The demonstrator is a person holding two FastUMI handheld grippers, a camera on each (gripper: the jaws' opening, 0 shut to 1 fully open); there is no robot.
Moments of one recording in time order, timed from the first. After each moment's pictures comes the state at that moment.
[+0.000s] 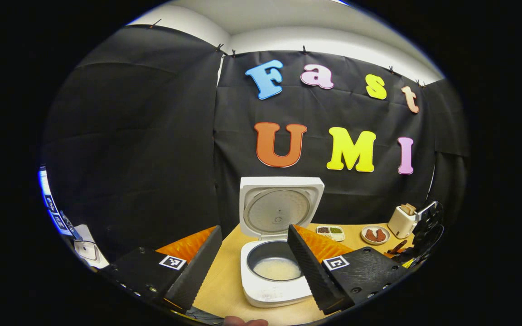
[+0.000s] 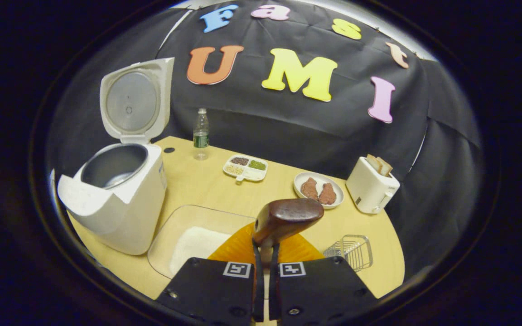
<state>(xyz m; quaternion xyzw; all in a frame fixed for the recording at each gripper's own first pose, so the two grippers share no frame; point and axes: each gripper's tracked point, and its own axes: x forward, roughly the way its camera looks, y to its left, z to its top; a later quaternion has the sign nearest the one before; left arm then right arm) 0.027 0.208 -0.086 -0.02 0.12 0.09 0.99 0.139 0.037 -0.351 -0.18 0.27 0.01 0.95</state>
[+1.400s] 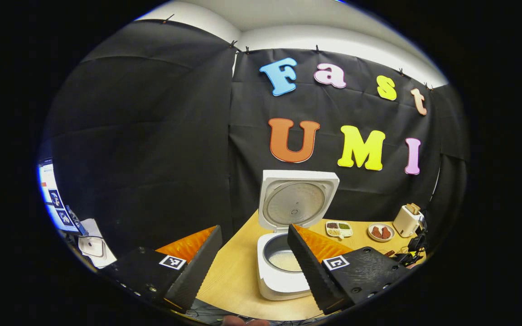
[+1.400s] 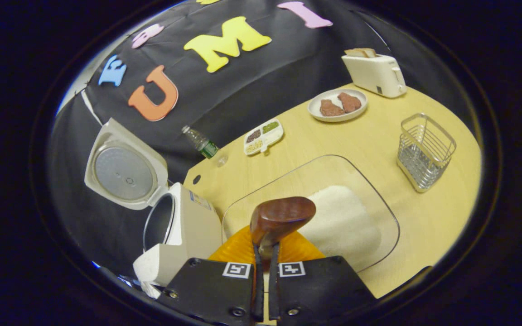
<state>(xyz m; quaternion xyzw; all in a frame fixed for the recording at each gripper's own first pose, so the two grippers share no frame) -0.004 0.234 -0.092 -0.03 0.13 0.12 0.98 0.124 0.093 -0.395 0.27 0.37 0.02 0.89</state>
